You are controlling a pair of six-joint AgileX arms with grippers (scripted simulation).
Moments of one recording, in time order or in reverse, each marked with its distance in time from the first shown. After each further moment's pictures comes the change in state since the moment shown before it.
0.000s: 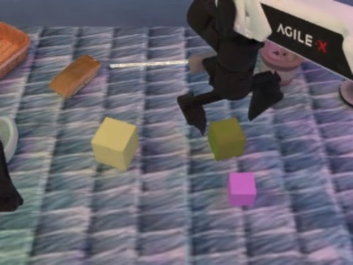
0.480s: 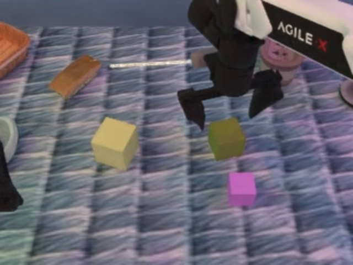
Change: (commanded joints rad) left arm 0.000 0.000 0.000 0.000 0.000 0.000; right arm -0.002 0.010 0.026 -0.002 0.001 0.048
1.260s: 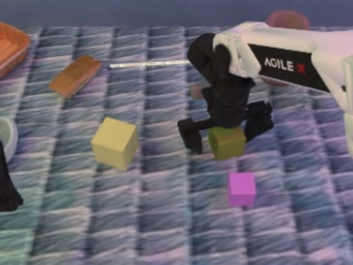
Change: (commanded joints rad) left arm 0.000 0.000 0.000 0.000 0.000 0.000; right arm -0.004 0.077 -0.223 0.298 0.001 0.003
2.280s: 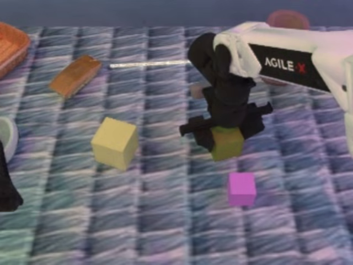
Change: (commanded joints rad) left arm 0.000 0.000 0.000 0.000 0.000 0.000; right arm 0.000 0.000 0.000 0.000 0.000 0.000
